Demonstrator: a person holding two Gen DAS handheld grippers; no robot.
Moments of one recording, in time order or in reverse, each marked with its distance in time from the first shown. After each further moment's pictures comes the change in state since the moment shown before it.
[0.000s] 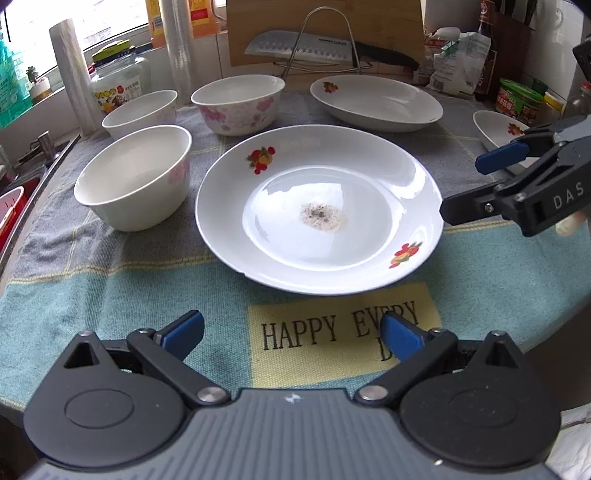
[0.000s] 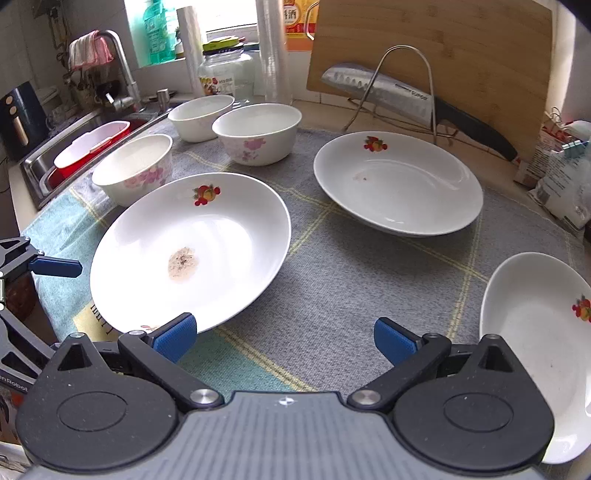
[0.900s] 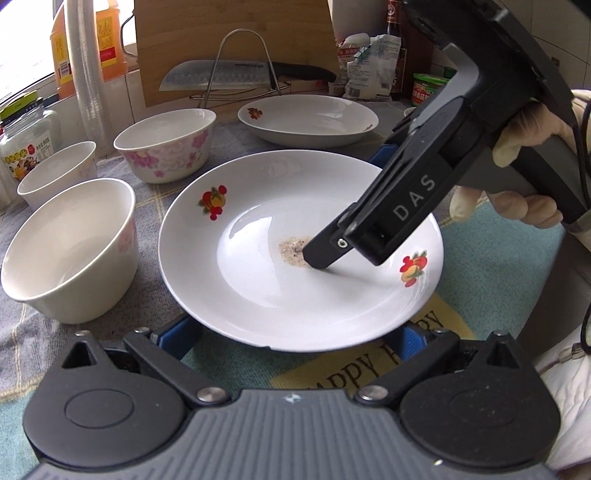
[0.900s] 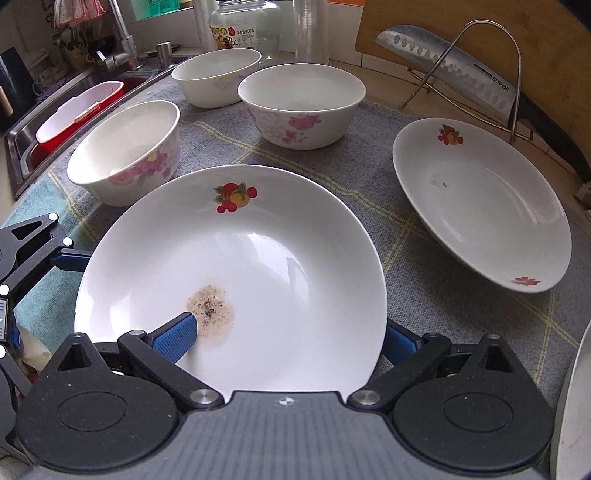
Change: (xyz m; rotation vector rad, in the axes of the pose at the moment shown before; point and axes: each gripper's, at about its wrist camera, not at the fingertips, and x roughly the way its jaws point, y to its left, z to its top) left arm 0.031 0.036 0.015 0.267 -0.126 -0.273; right arm 0.074 0.043 0.053 0.007 0.151 -0.028
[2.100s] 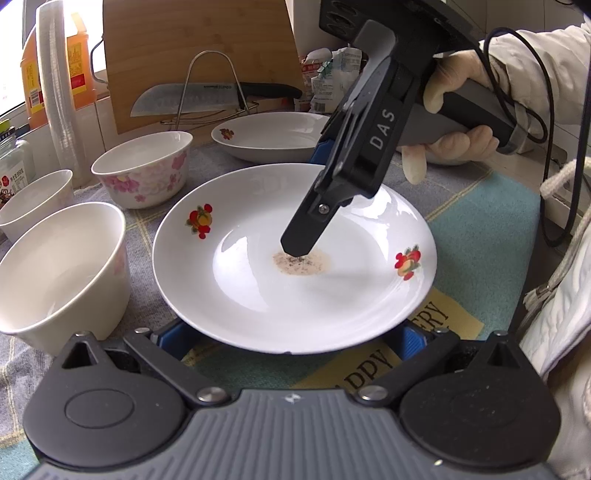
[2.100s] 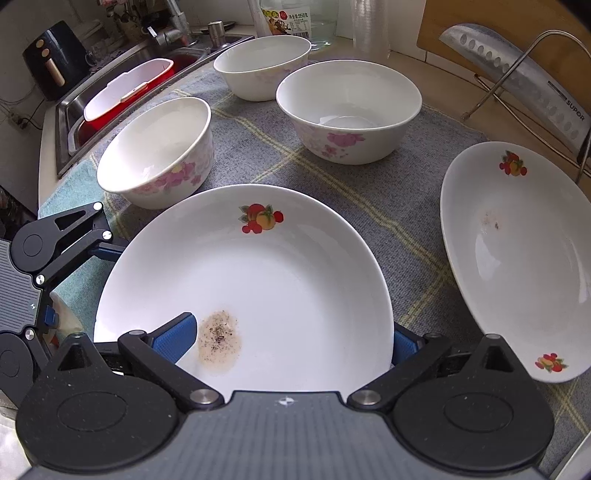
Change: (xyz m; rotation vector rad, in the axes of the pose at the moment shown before) left arm -0.003 0.013 -0.005 0.099 -0.073 -0.095; right arm 0.016 -0.017 0.041 -0.122 0.107 0.212
